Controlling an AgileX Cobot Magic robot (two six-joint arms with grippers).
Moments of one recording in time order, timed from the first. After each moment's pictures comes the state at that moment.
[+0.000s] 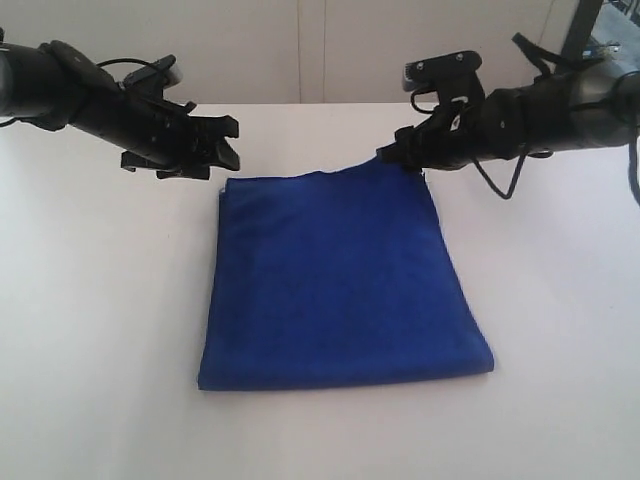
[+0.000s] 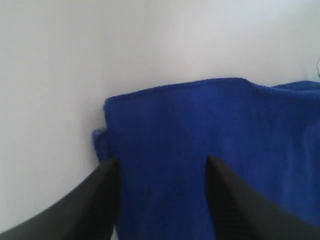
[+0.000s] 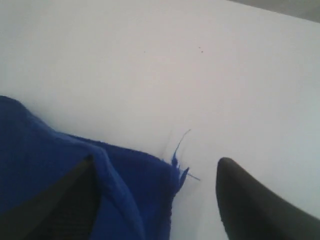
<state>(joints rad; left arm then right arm) -0.25 2.08 -1.52 -0.87 0.58 0.50 0.27 2.02 -1.30 0.01 0.05 -0.03</state>
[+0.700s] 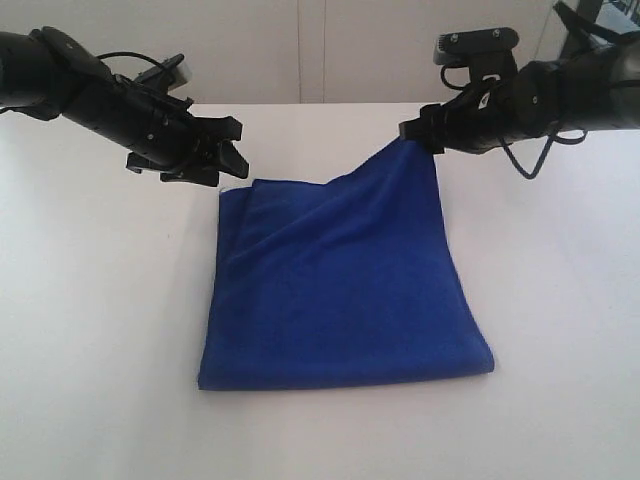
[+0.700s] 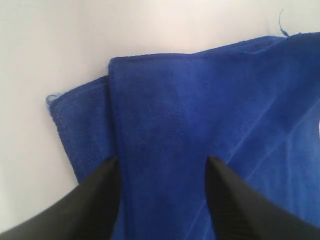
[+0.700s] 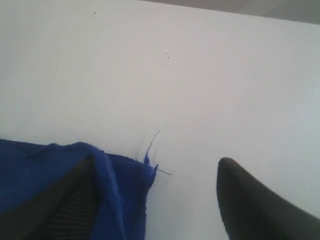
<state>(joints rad) -0.25 2.06 -1.52 -0.86 0.72 0.54 0.22 1.97 -1.30 0.01 0.10 0.03</state>
